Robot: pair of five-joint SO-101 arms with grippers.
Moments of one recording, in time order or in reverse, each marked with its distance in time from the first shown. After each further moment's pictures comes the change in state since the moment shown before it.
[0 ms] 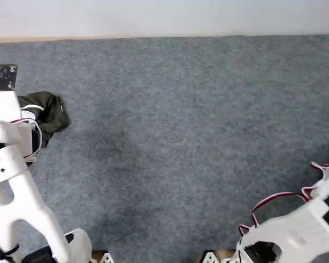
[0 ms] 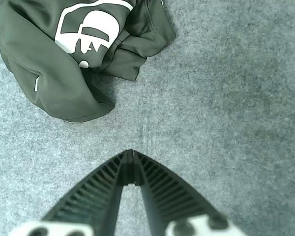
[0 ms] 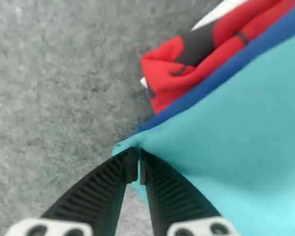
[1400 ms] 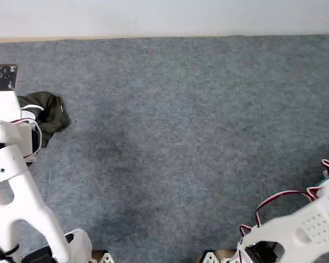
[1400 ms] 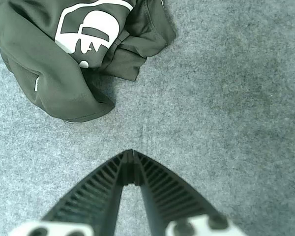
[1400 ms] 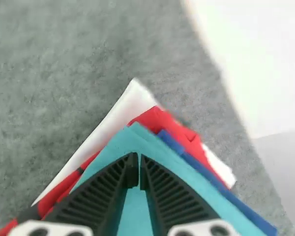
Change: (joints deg) left arm 0.0 0.0 0.0 0.0 0.0; right arm 2.1 5.4 -14.3 -32.4 -3.4
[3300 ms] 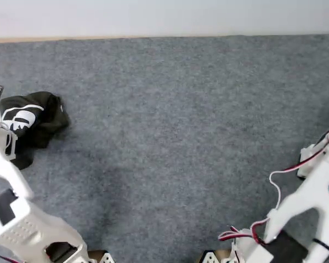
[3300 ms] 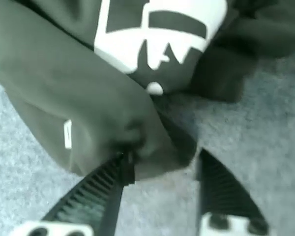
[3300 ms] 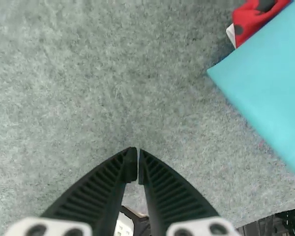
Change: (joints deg) left arm -15.1 40.8 -3.3 -30.7 -19.9; right arm -15.6 -42.1 21.7 61.7 -12.0
